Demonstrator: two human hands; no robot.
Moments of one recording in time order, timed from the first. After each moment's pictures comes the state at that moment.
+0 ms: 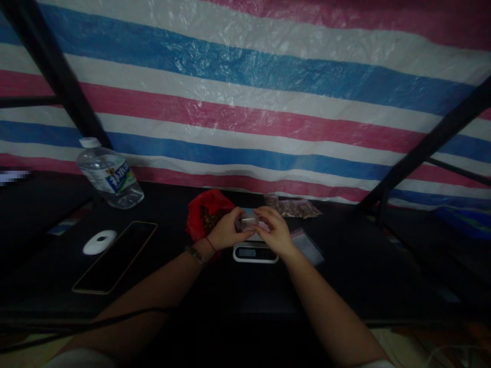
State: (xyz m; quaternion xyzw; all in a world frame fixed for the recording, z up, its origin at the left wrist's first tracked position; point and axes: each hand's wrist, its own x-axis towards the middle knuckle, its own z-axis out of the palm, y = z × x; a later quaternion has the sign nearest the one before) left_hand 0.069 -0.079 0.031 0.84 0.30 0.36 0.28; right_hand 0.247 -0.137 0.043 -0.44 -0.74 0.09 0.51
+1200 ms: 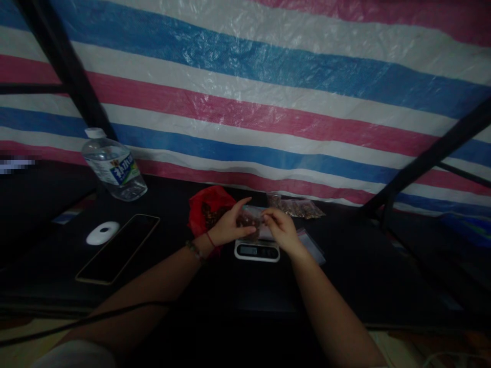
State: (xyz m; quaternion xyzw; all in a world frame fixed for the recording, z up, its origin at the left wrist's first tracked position) left_hand 0.067 -0.081 0.038 0.76 0.24 0.36 0.48; right_hand 0.255 -0.135 0.053 -0.47 -0.71 0.17 0.49
